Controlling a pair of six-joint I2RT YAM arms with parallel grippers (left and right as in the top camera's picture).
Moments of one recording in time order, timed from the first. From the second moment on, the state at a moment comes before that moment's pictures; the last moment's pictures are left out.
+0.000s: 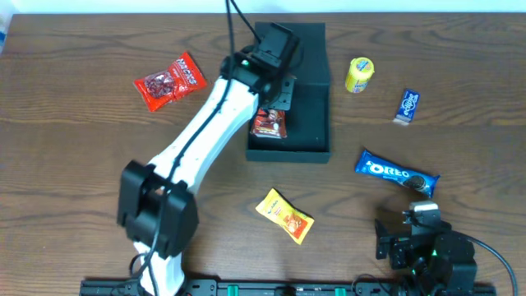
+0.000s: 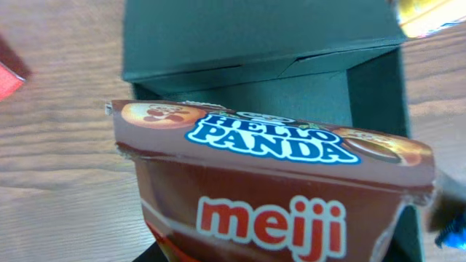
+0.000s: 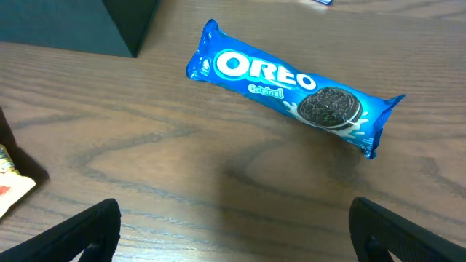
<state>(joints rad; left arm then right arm) -0.53 1.97 1.78 -0.96 -0.06 -0.35 0.04 0.01 0.34 -1.02 -0.07 -0.04</state>
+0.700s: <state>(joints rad) -0.53 2.12 1.78 -0.97 -0.09 -0.41 0.04 0.01 0.34 -1.02 -0.07 -0.04</state>
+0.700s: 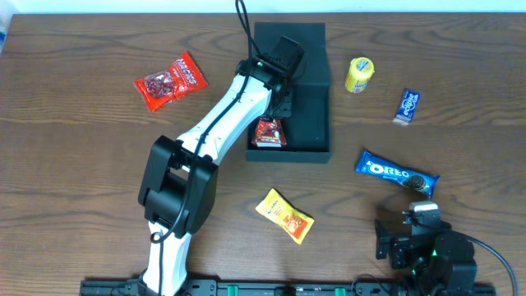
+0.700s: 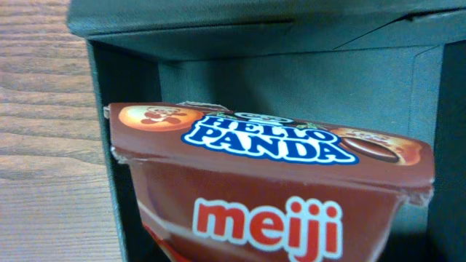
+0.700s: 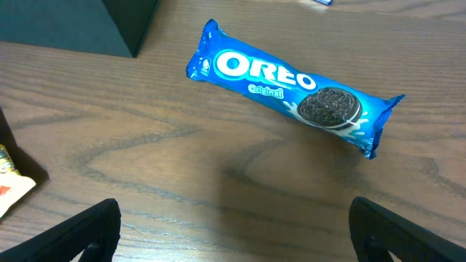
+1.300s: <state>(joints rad) -0.53 2.19 1.78 -0.96 -0.14 -0.41 0.04 0.01 0.34 -1.02 -0.07 -0.04</state>
